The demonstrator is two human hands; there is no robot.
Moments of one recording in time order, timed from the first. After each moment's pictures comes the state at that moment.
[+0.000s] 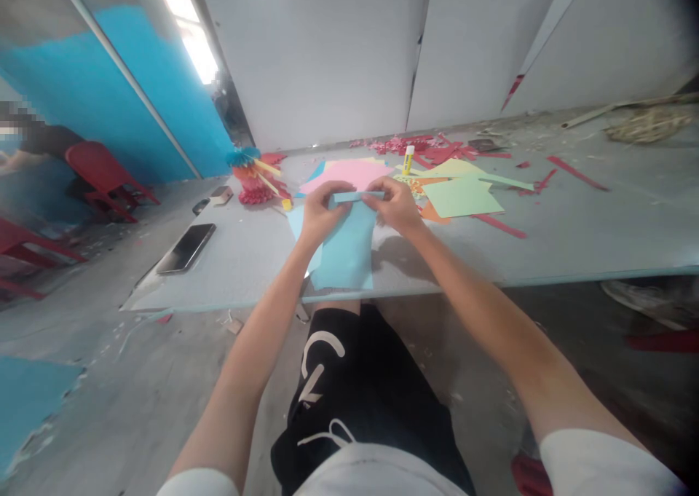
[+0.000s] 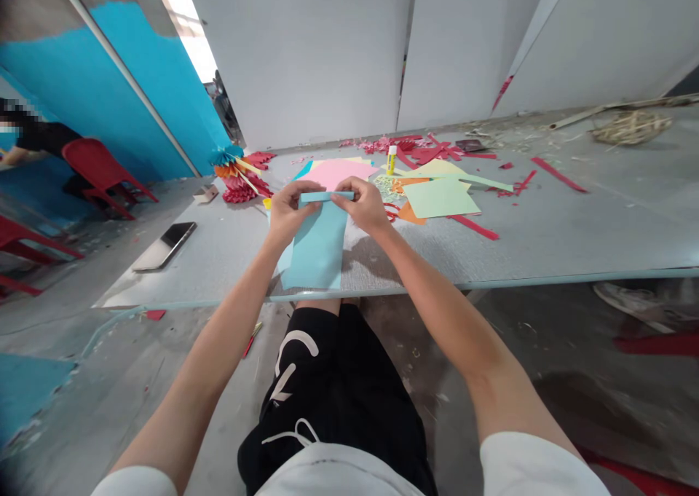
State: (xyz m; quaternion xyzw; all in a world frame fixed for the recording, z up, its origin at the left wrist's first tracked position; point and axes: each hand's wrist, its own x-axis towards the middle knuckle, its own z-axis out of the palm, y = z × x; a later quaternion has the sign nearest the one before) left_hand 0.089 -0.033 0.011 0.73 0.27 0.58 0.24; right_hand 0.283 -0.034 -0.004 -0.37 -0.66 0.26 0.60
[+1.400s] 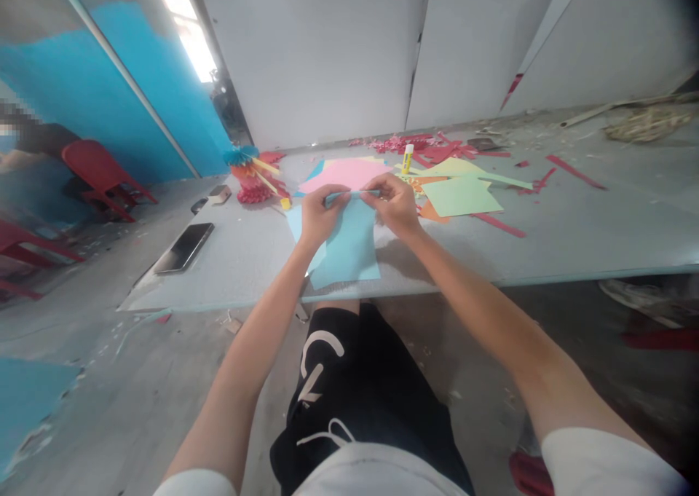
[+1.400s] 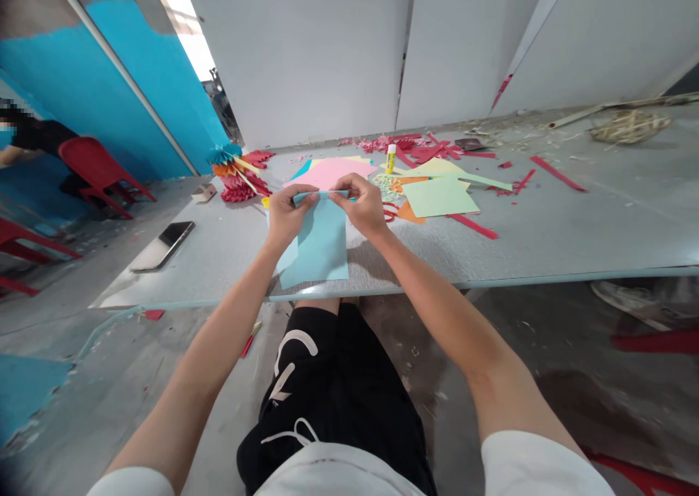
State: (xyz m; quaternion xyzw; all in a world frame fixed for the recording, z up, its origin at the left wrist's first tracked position) left_hand 0.091 -0.034 0.010 0.72 0.34 0.58 0.16; right_hand 0.274 -0.040 -0.003 -0.34 -0.63 0.23 0.66
